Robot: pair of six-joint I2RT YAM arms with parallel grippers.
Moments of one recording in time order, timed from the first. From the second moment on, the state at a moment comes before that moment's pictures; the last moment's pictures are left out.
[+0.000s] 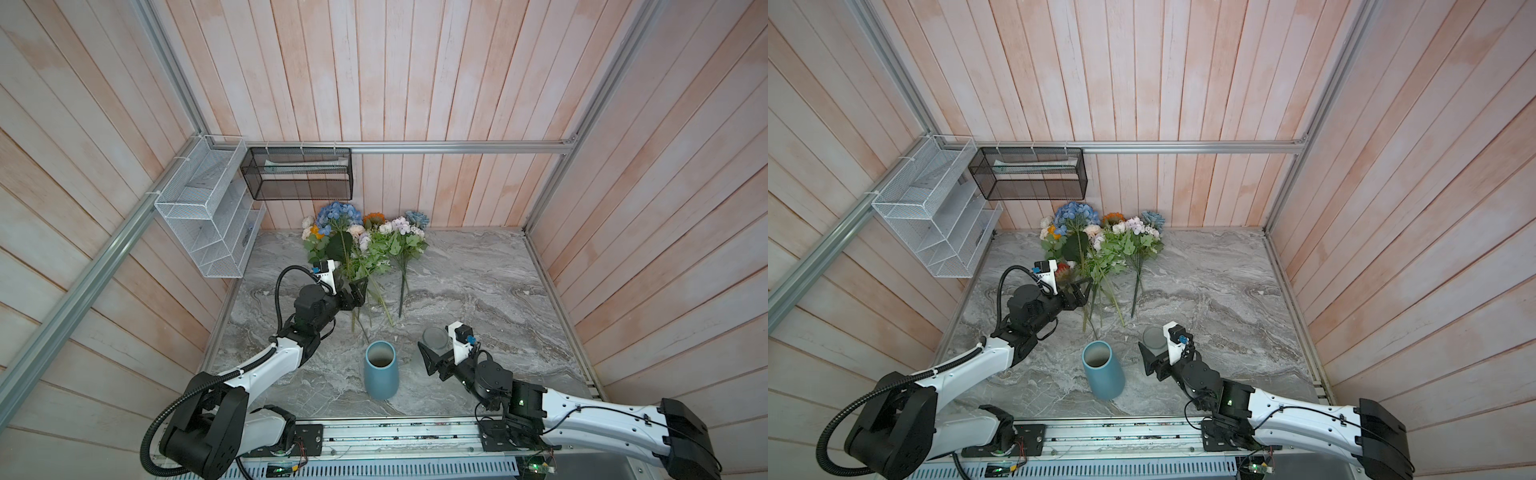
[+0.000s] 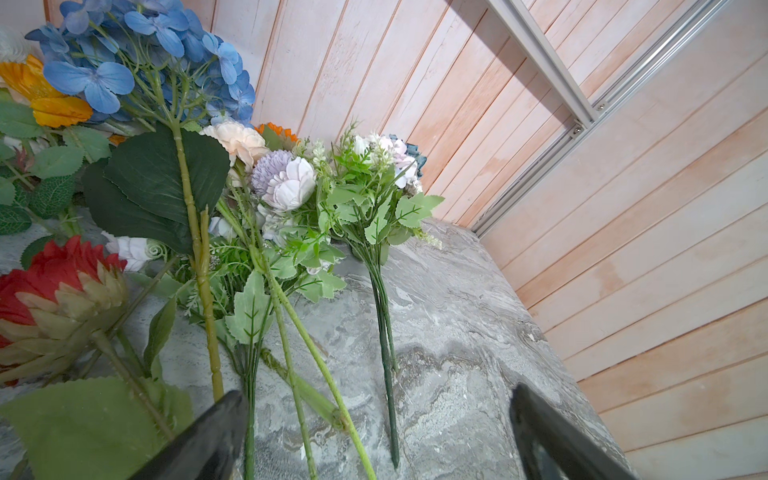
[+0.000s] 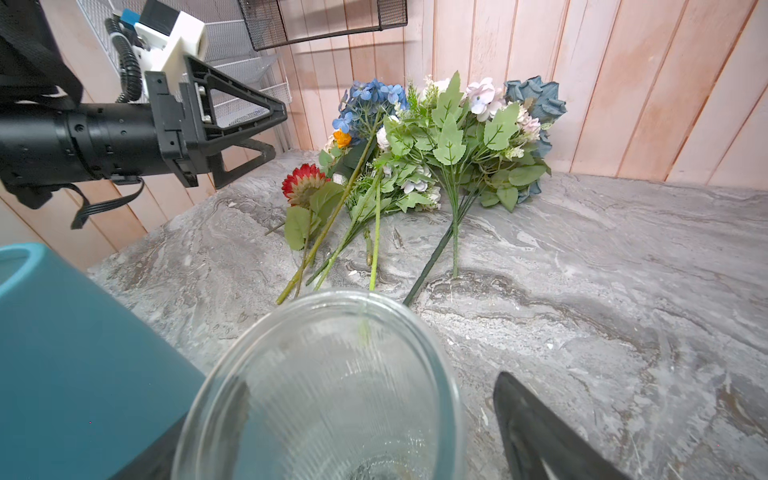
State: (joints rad) left arm -0.39 1.26 0.56 0.51 0.15 -0.52; right arm 1.19 0.74 0.22 0.34 0.57 0.27
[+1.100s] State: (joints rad) left arm -0.39 1.25 0.55 0.49 0.10 -0.49; right arm 0.55 1.32 0.38 0.82 0.23 0.00
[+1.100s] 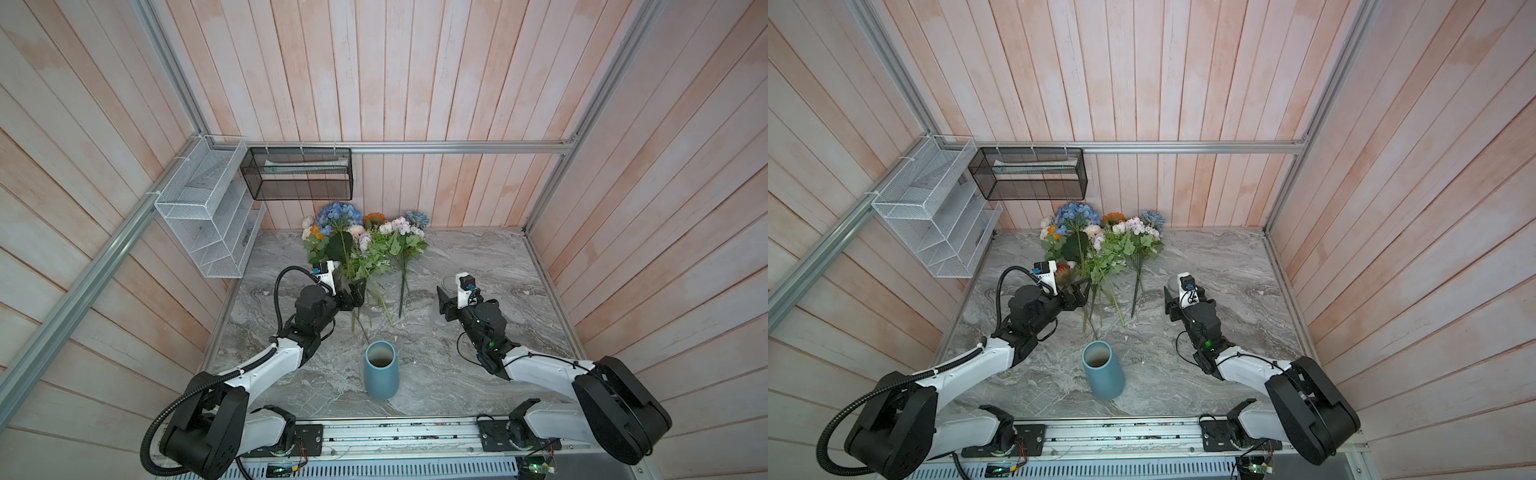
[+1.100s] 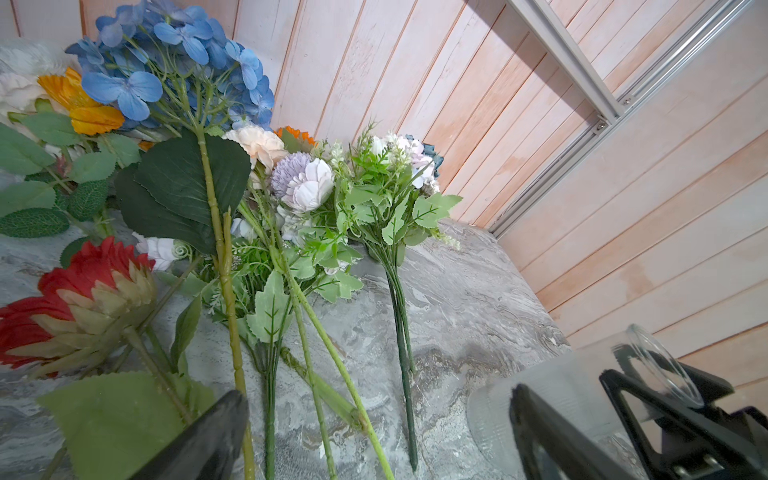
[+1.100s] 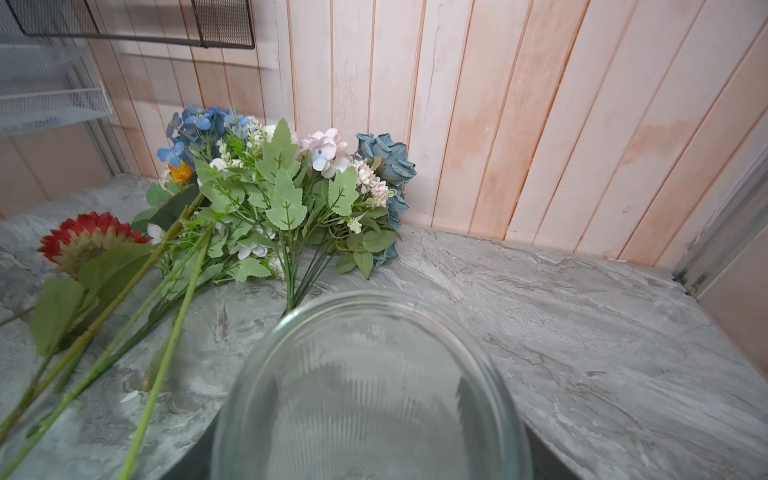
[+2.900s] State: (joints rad) left arm -0.09 1.17 0.49 0.38 0.28 -0.47; right arm 0.68 2.13 1.87 -0.56 0.24 0.11
